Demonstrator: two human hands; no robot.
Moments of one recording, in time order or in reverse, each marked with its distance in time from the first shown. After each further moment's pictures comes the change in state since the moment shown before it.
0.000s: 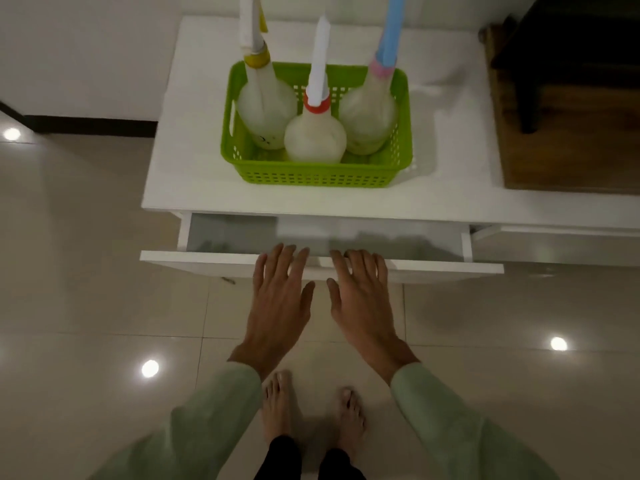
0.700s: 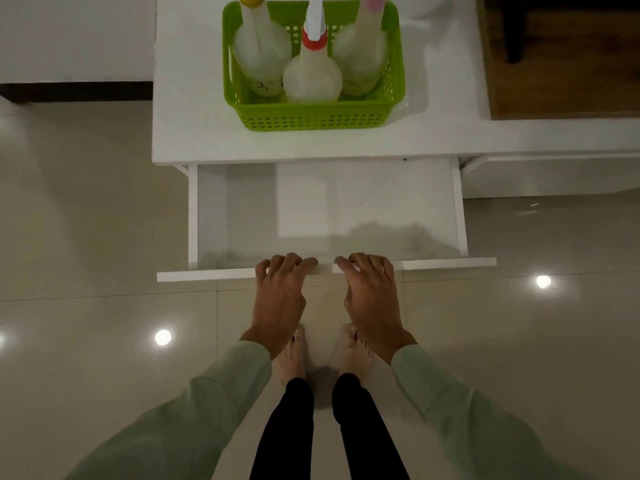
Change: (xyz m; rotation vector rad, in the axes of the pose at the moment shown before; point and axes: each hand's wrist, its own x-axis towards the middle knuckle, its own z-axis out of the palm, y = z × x) left_hand -0.085 -0.012 -0.005 0.089 -0.146 0.035; right_hand -0.103 -0.021 0.007 0.039 -0.024 0.090
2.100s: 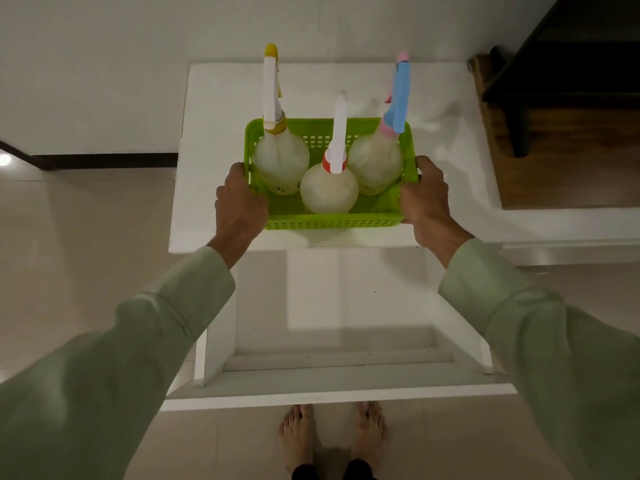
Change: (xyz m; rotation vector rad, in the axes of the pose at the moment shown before) left_hand 0.229 -0.051 -0.159 -0.642 0.184 -0.496; right_hand 0.261 0.015 -0.145 0.761 0.175 0.536
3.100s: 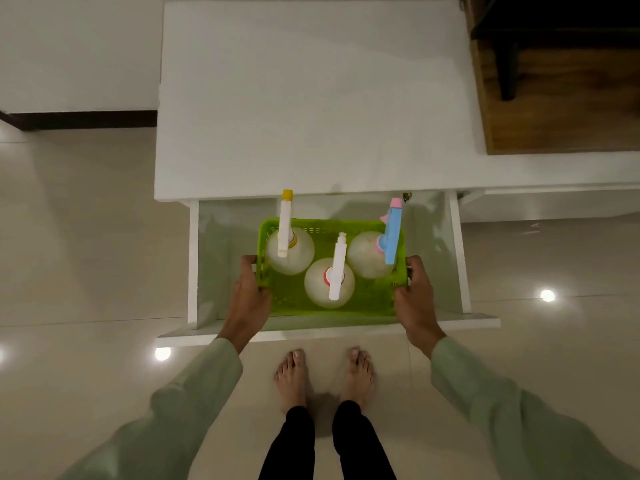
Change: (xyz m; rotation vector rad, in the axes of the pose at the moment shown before) left_hand -0.163 -0.138 0.052 -0.043 -0.252 -0.111; right_hand -0.149 0.203 -0.014 0.013 -0.081 0.106
